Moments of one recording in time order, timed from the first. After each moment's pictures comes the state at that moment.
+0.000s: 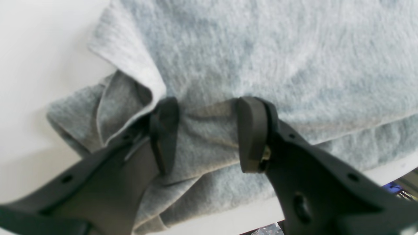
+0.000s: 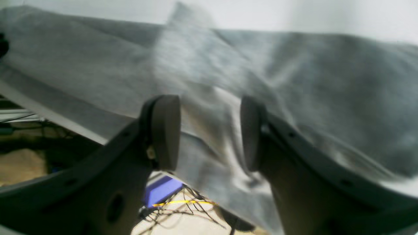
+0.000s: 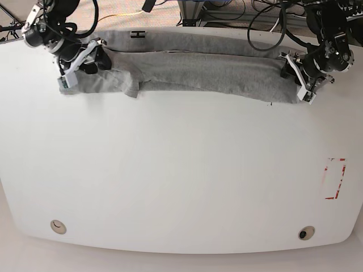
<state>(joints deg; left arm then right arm) 16.5 -14.3 -25.8 98.9 -22.1 -41.8 63.3 -23.3 6.1 41.5 111.1 52.9 40.3 -79.4</state>
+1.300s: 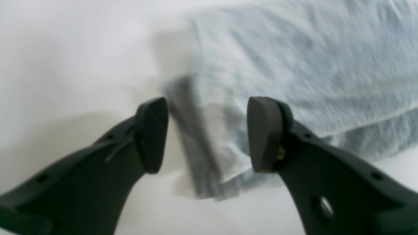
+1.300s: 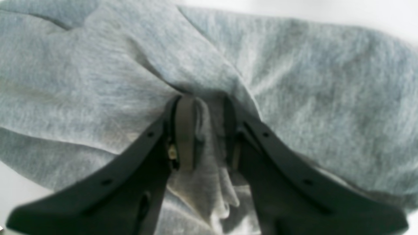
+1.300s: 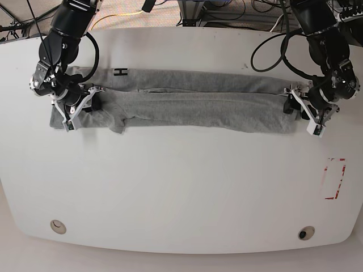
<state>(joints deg) 1.4 -13.6 -29.0 92.7 -22.3 -41.8 63.3 -1.0 11.7 29.4 81.9 21.8 41.3 -60.9</state>
